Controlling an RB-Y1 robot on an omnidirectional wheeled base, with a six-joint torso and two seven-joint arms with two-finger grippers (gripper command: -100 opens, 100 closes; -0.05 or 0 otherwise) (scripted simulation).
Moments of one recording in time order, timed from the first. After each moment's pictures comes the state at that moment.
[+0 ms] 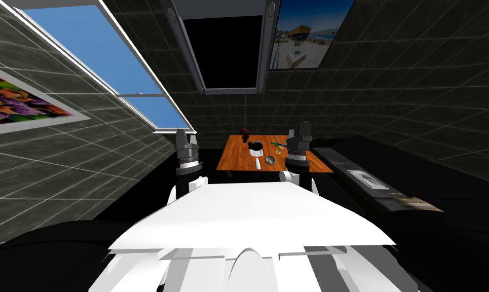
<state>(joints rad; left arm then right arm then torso) 0.54 0.00 0.05 -2.39 -0.11 -0.46 -0.10 0.46 0.00 -0.02 -2.39 0.04 -0.40 0.09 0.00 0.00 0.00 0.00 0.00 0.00</state>
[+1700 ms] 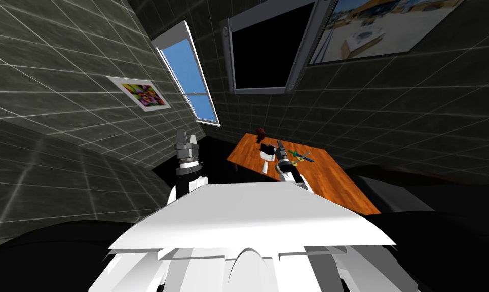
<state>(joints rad) 0.54 0.00 0.05 -2.39 -0.11 -0.46 -0.10 0.40 -0.26 0.02 -2.01 -0.22 -0.15 0.13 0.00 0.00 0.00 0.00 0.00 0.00</state>
